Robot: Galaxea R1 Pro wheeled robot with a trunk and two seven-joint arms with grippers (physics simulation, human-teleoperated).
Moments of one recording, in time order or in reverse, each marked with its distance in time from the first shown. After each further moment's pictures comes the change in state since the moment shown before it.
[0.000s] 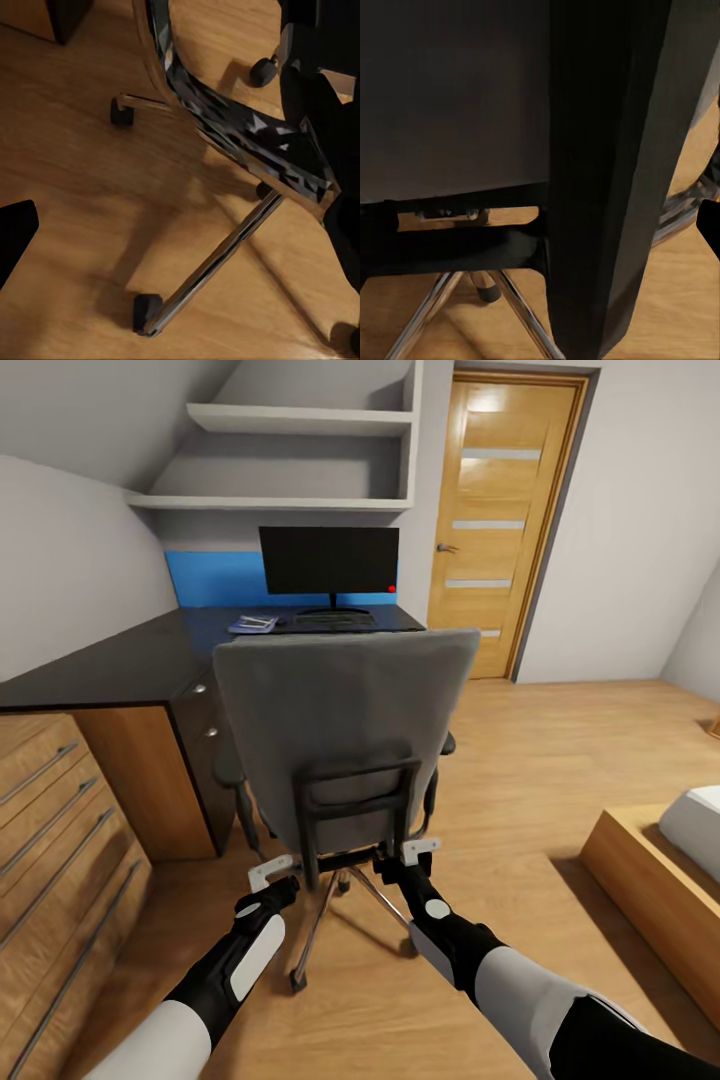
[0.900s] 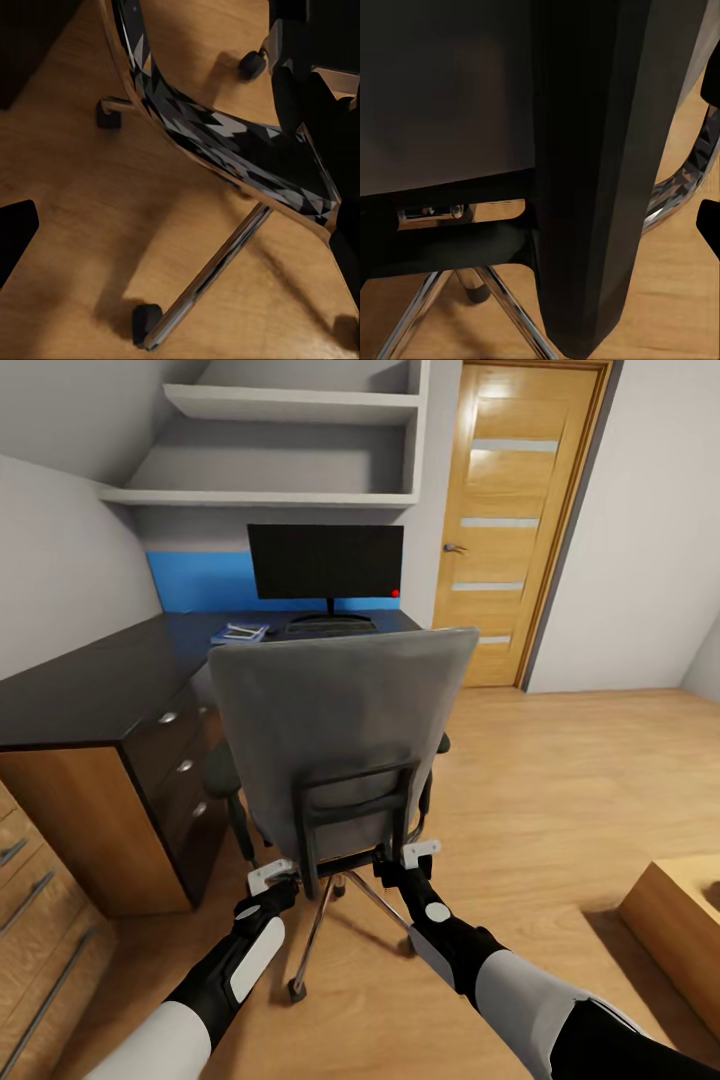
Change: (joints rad) left arm 0.000 0.000 0.001 0.016 0.002 0.000 -0.001; right arm 0.009 -0.001 0.001 0.000 0.005 0.000 -0.001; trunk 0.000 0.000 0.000
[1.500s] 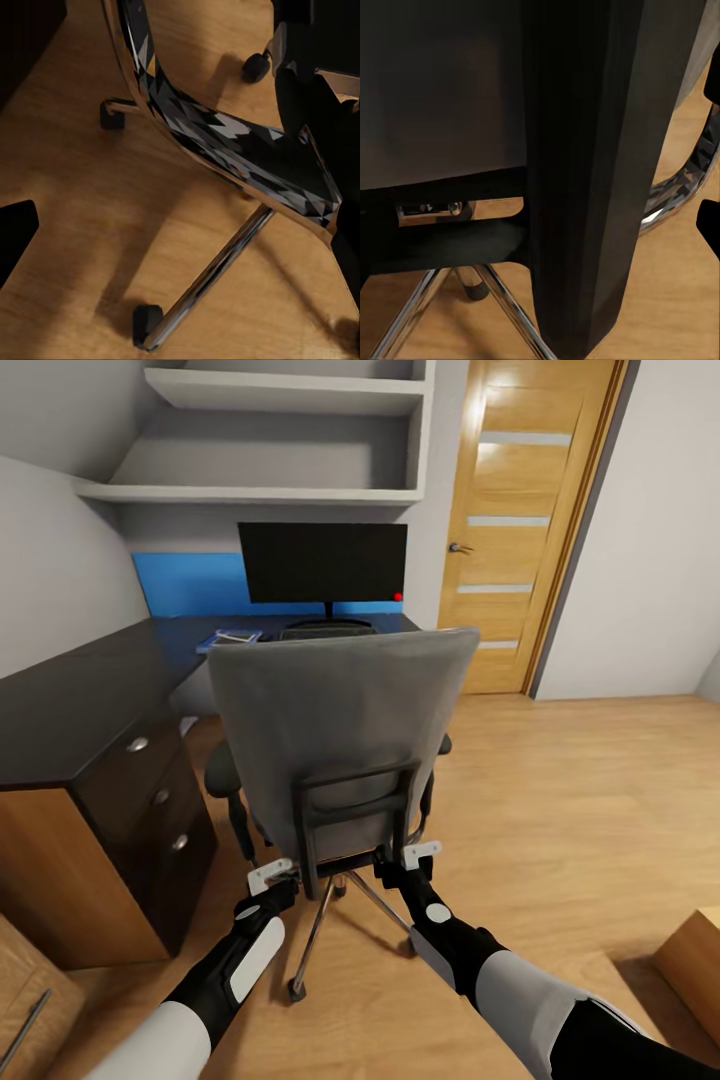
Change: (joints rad) left arm 0.000 0.001 0.000 0.000 -0.004 -0.001 0.000; right arm 0.000 0.000 0.000 0.008 0.001 0.000 0.000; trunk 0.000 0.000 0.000
